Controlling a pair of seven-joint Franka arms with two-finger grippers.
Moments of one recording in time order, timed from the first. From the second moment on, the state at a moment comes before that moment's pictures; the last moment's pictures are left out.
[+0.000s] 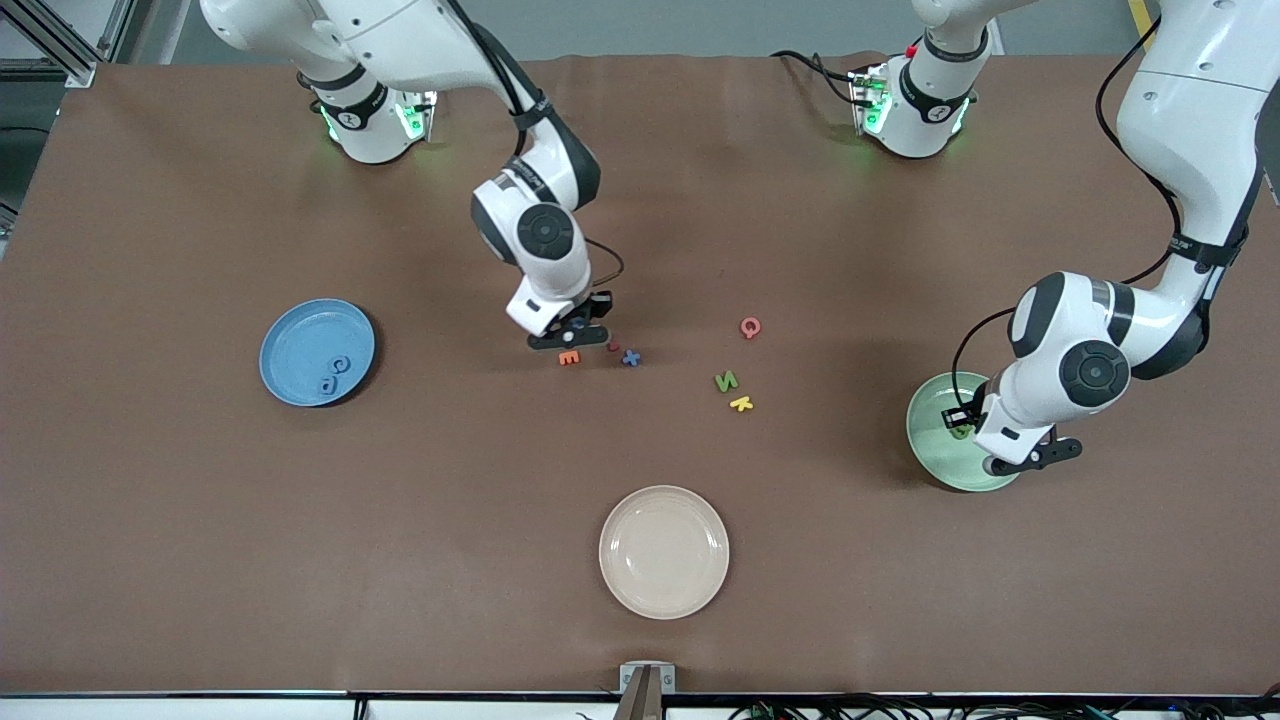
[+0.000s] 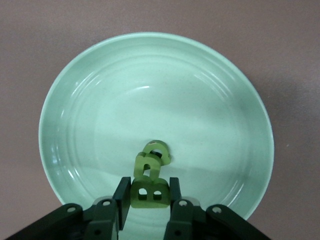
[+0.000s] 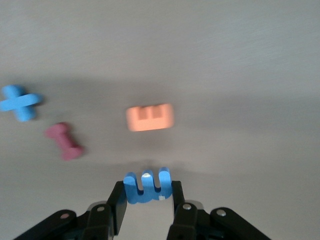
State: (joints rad) left arm 0.36 0.58 -0.45 -1.88 0.41 2.26 -0.57; right arm 0.73 0.48 -0.04 -1.99 0.10 2.34 0.50
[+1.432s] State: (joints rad) left arm 0.36 0.61 -0.45 -1.88 0.44 2.29 -0.55; right arm 0.06 0.19 -0.03 -2.27 0.02 2.19 -0.47
